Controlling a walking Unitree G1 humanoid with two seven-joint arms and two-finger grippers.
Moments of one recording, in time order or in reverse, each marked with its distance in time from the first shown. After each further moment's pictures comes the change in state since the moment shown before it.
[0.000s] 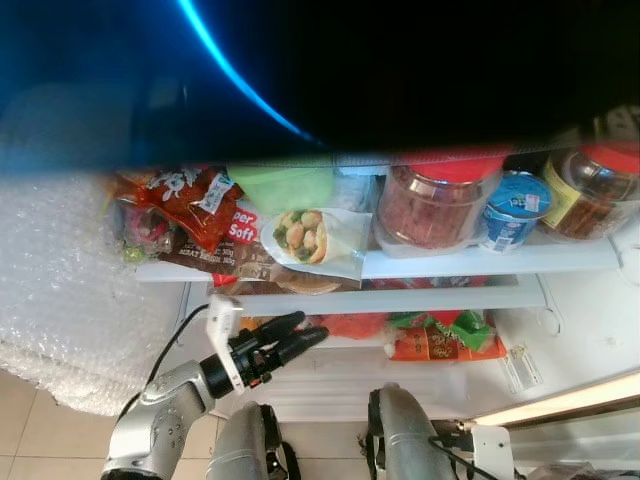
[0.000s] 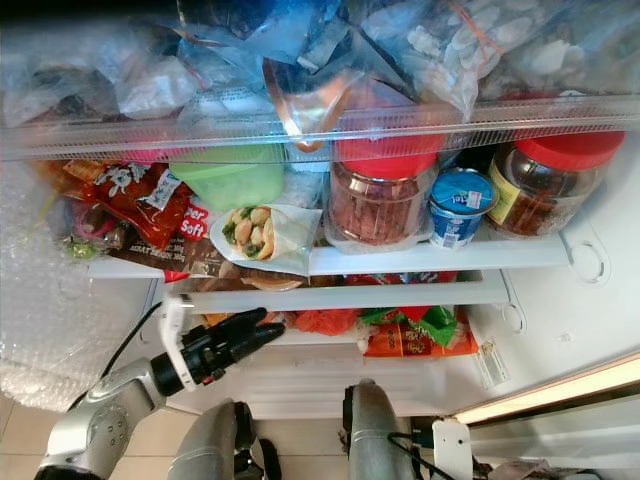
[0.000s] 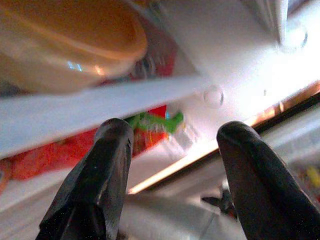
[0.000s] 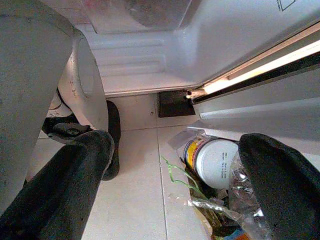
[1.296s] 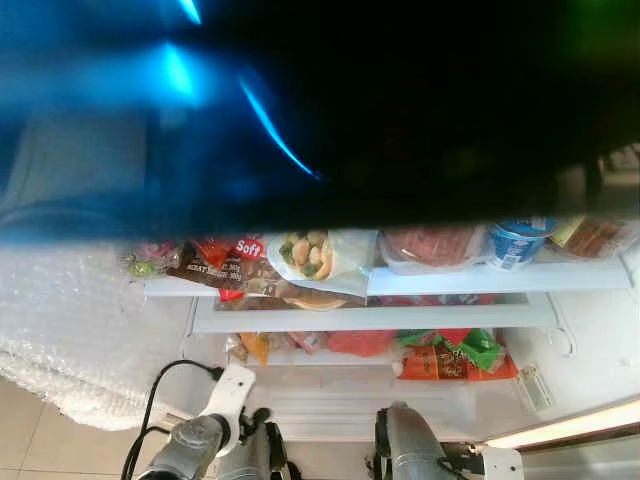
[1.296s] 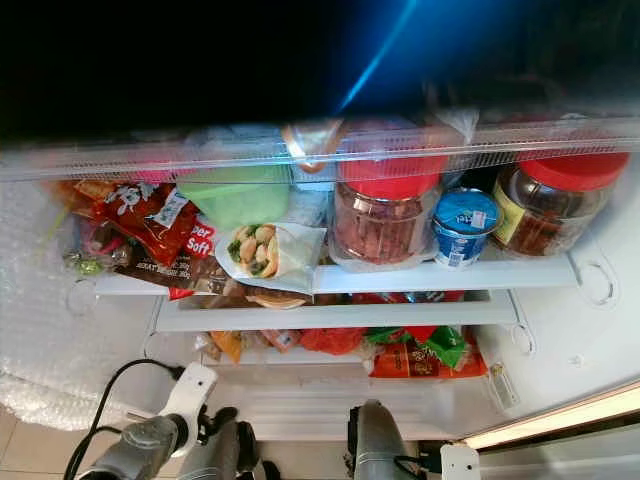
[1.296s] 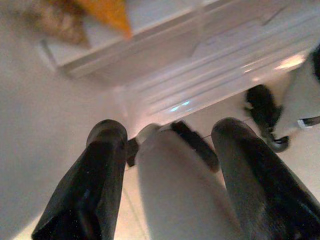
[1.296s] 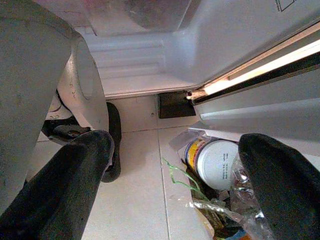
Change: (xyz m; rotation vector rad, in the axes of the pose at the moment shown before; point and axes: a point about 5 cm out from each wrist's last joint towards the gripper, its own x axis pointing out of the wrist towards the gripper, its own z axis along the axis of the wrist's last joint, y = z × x) left arm -0.028 0.068 -0.103 0.229 0.588 0.805; right arm 0.000 0.003 0.000 0.005 0.001 0.003
